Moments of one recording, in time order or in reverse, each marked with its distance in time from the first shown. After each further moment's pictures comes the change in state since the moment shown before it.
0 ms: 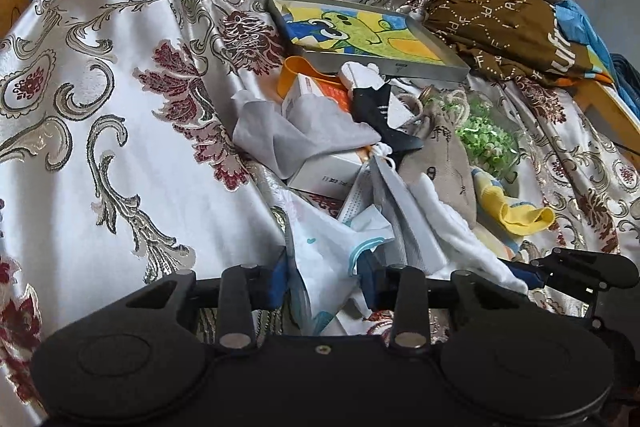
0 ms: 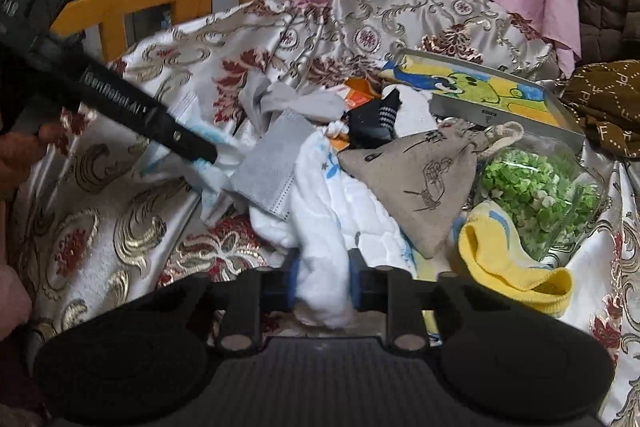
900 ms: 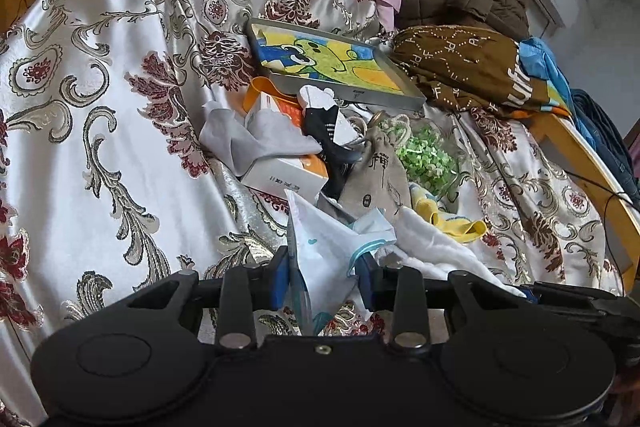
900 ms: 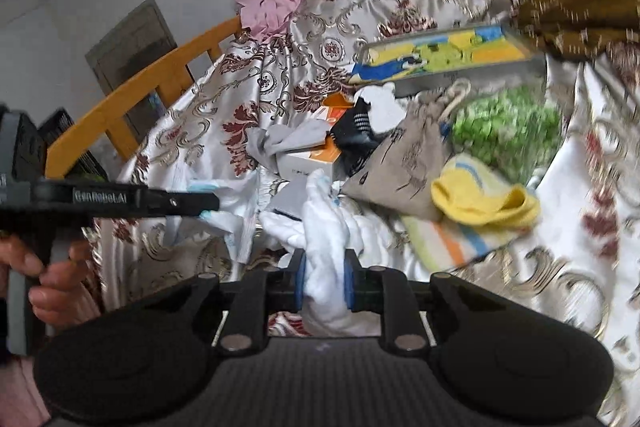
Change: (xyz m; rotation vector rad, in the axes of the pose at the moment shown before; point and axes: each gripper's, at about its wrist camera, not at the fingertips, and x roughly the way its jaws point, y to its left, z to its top) left arm -0.046 -0.021 -0.026 -0.056 -0.085 -0.099; right arm -0.074 -0.038 -0.005 0.390 -0.012 0.143
